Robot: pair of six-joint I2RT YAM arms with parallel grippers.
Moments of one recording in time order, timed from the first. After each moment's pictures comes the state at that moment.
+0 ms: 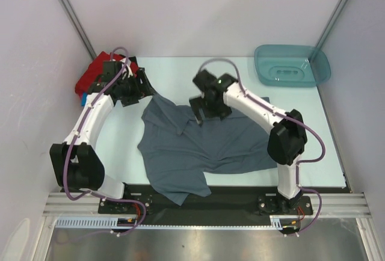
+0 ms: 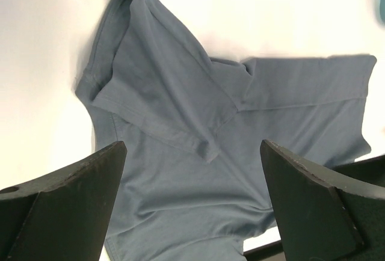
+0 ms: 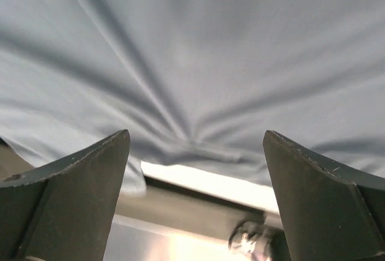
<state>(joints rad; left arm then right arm) -0.04 1.48 1.31 -0.65 0.28 -0.42 0.74 1.94 1.70 -1.09 0.01 0.38</state>
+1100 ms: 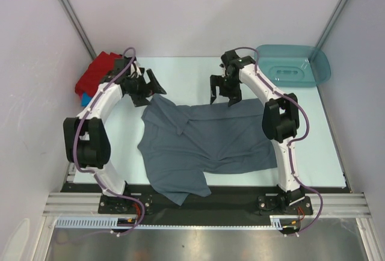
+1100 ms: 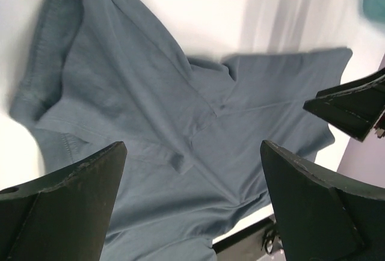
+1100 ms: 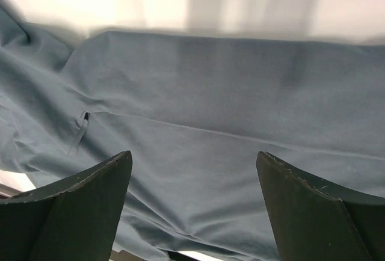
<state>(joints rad) -0.05 1.71 1.39 -0.62 0.42 -0.51 0.40 2.27 2.11 -1.09 -0.22 0.37</state>
